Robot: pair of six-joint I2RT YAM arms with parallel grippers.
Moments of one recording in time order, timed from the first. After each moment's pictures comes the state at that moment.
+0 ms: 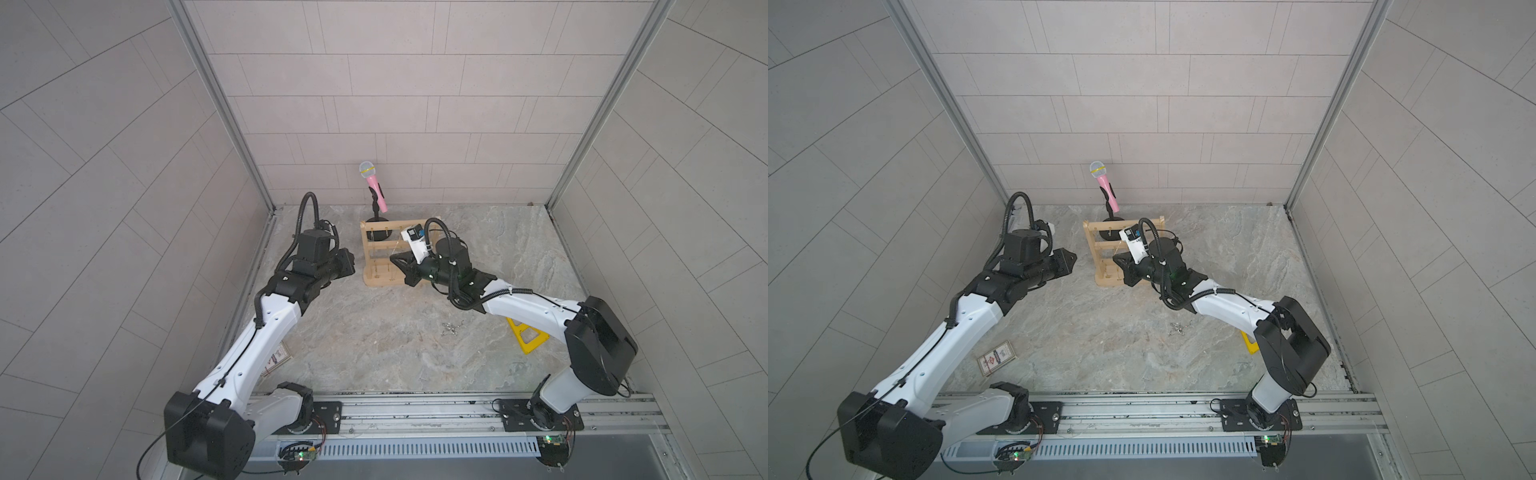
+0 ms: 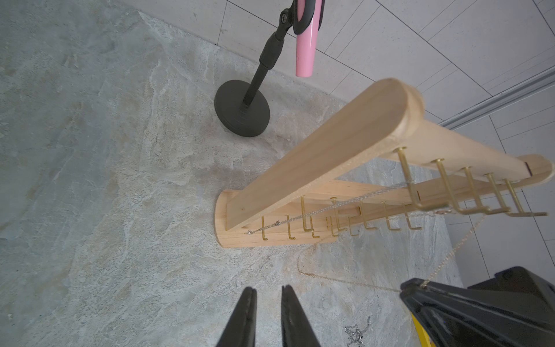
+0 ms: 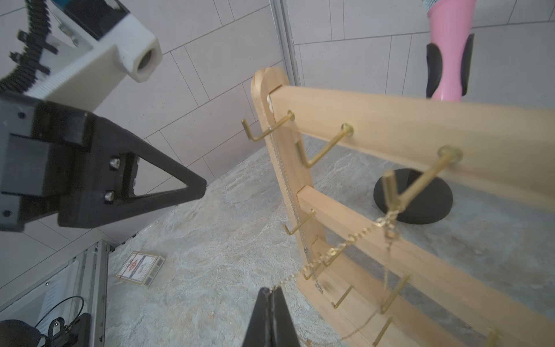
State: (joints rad) left arm -0.26 1.14 1.01 -0.51 0.13 -0.51; right arm 0.70 1.60 1.05 0.30 -0.27 0.23
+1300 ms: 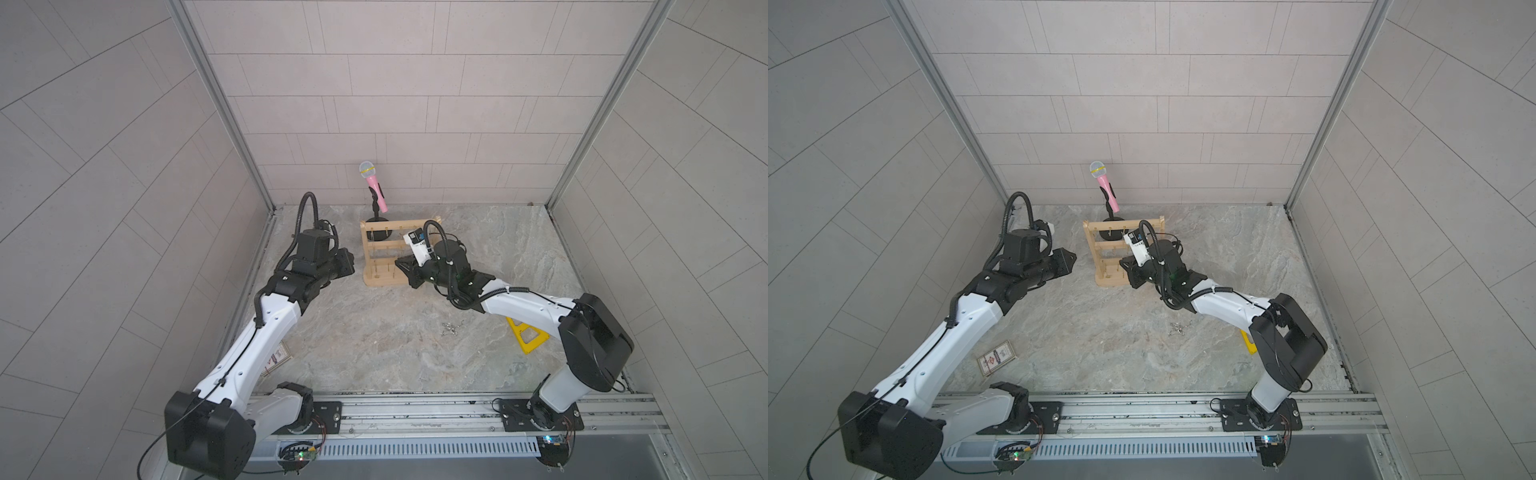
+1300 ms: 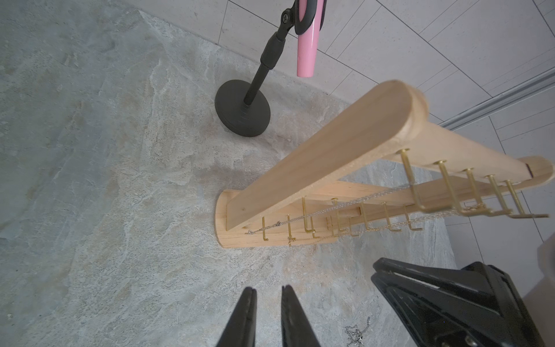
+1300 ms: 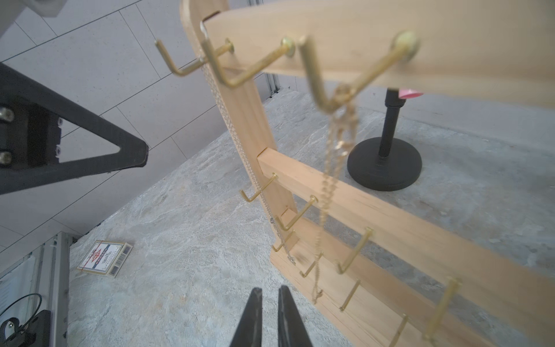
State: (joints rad) left arm -0.26 1.14 1.01 -0.51 0.13 -0.51; right arm 0.67 1.60 1.02 0.25 -0.20 0.21
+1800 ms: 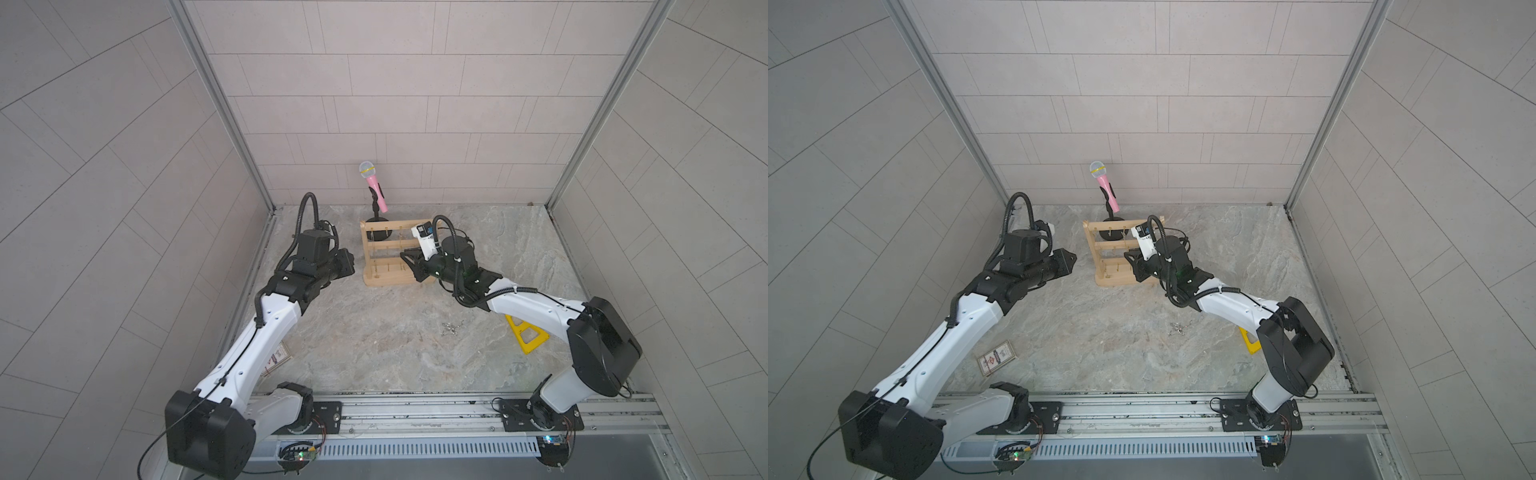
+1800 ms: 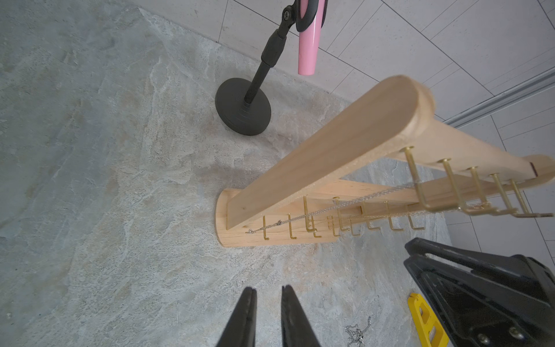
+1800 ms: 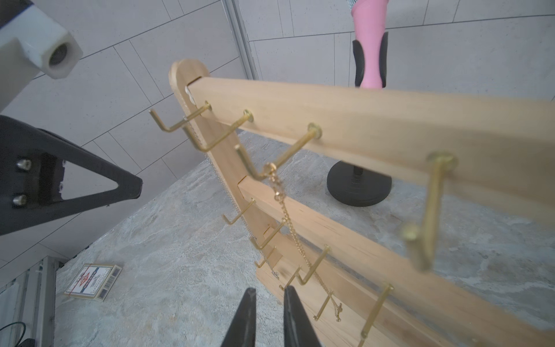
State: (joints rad) left arm -0.26 1.15 1.01 -0.51 0.13 -0.51; right arm 0.64 1.59 1.03 0.27 -0.18 0.22
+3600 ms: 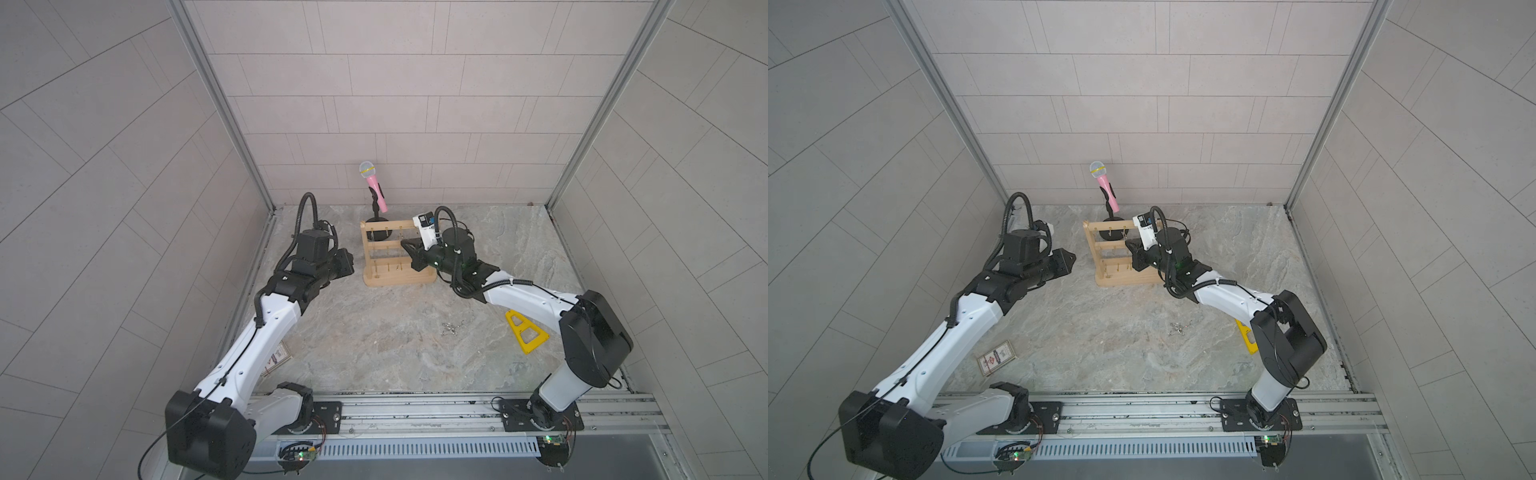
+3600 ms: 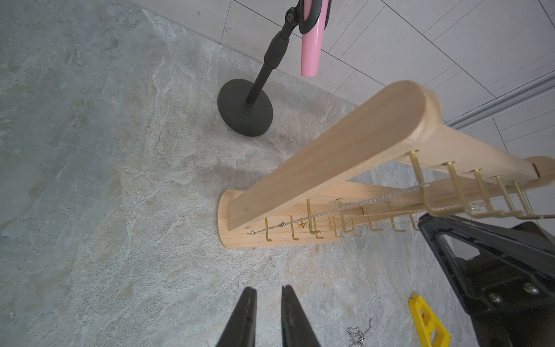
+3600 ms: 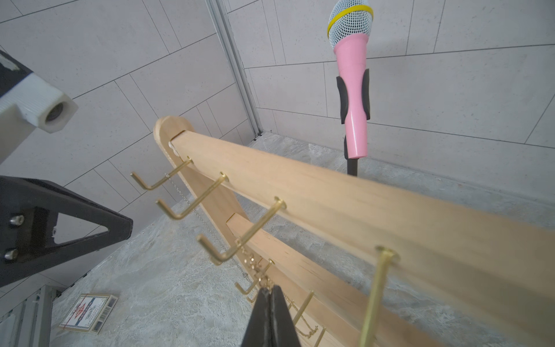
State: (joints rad) left arm -0.25 1.15 1.00 -0.51 0.13 -0.51; right arm 0.61 1.63 1.09 0.31 -0.20 0.25
